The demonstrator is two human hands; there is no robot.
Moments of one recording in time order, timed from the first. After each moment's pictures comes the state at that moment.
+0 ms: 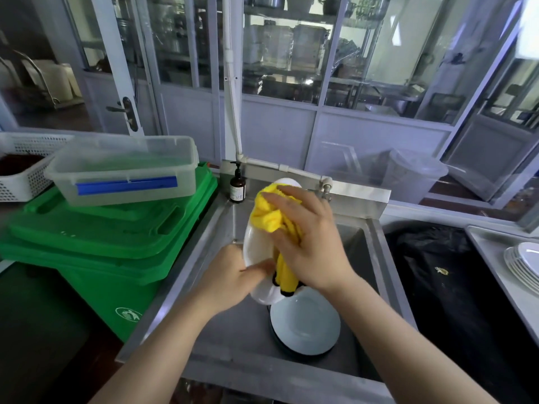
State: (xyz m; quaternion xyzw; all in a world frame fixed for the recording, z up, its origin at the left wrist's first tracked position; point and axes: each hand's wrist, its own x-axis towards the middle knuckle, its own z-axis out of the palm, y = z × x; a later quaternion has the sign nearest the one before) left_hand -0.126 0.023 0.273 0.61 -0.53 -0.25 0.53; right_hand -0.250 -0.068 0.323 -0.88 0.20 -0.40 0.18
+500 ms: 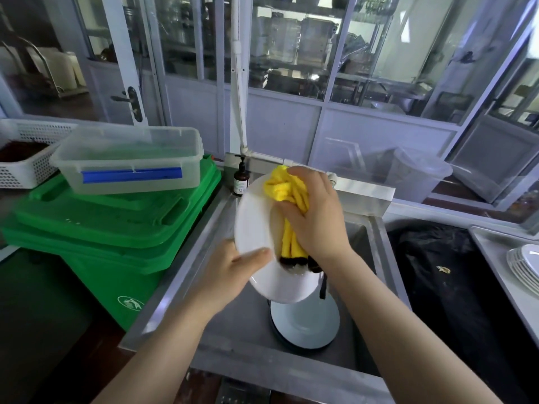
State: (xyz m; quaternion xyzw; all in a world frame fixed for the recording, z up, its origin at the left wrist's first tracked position) left_hand -0.120 0.030 0.254 0.58 -0.47 -0.30 0.60; right_hand -0.231 -0.096 0.317 -0.84 0.27 -0.42 0.21
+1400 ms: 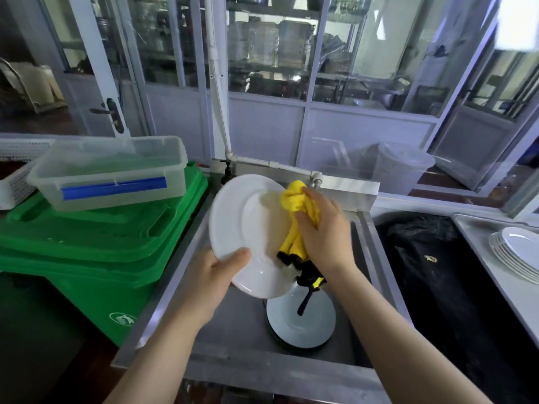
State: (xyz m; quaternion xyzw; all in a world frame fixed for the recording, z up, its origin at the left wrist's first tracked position) left_hand -0.109 0.028 0.234 0.59 -0.43 -0.31 0.61; right_hand -0.262 -0.105 0.293 -0.78 0.38 -0.43 0.26
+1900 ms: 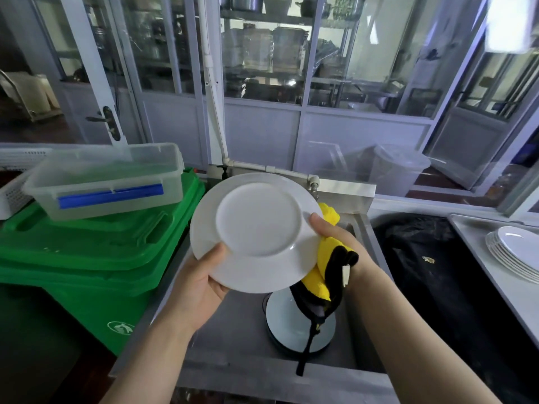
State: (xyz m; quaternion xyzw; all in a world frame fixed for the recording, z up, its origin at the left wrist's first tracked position) left_hand -0.107 0.023 0.242 0.33 -0.29 -0.48 0.76; right_hand -0.291 -0.123 0.280 -0.44 0.23 -0.31 0.81
